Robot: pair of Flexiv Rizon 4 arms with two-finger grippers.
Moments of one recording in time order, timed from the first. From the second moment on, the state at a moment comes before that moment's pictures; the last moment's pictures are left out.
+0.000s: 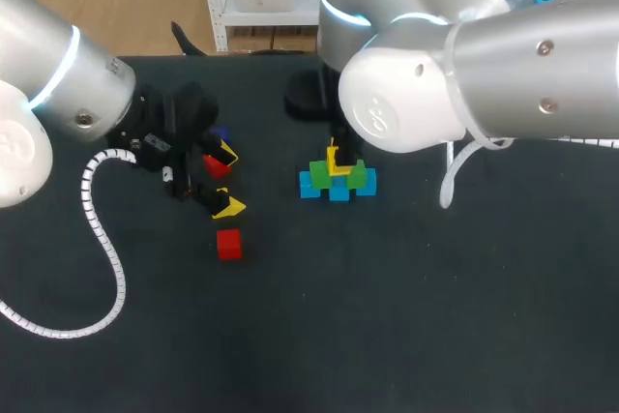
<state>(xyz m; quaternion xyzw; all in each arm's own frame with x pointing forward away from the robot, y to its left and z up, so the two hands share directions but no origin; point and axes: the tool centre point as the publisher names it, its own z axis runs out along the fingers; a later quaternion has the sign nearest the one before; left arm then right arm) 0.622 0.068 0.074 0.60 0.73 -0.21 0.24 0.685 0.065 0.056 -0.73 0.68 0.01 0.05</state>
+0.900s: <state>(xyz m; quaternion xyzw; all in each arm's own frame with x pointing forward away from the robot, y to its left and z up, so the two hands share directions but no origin) 0.622 0.068 0.074 0.60 0.73 -0.21 0.24 0.688 0.067 0.052 -0.72 0.69 -0.03 0.06</state>
